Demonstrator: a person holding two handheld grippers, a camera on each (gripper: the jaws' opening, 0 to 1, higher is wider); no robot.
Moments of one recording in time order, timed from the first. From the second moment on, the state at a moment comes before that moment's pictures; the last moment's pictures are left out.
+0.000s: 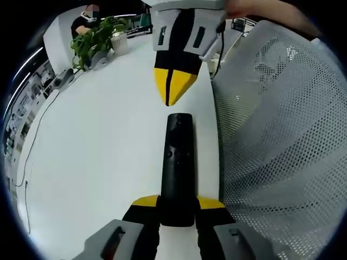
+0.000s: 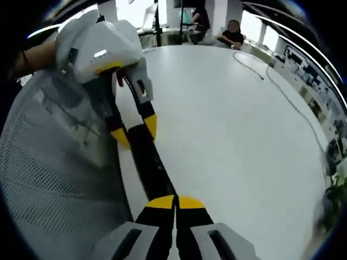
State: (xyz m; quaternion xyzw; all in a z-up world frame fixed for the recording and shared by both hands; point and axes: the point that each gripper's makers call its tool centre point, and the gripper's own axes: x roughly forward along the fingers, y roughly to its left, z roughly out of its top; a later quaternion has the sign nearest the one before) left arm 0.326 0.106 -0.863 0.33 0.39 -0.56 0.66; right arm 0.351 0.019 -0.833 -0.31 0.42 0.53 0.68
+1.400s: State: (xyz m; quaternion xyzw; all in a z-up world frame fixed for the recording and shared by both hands) left arm 0.326 0.106 -0.864 0.33 0.38 -0.56 0.65; right arm 0.340 0.017 -0.856 -0.37 0.45 0.54 0.61
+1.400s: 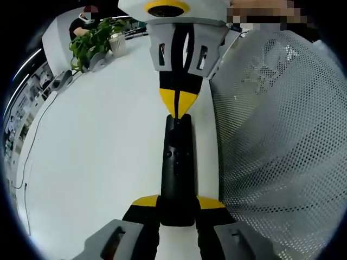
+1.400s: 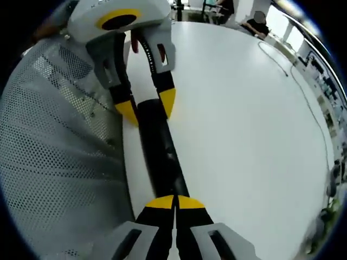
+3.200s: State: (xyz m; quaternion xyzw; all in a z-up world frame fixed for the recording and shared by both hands) left arm 0.326 0.107 -0.863 0.33 0.38 -0.57 0.65; right arm 0.334 0.029 -0.851 -0.36 0.38 0.55 0.65
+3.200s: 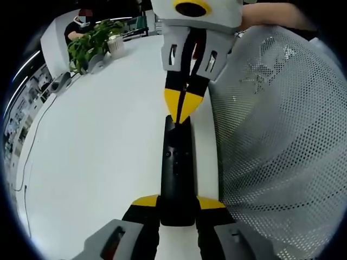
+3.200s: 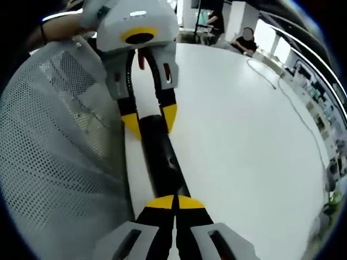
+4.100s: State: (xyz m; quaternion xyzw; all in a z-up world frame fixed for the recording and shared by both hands) left arm 0.327 0.107 -0.863 0.31 0.38 -0.57 0.66; right arm 0.337 0.043 -0.855 -0.43 0.40 0.59 0.56
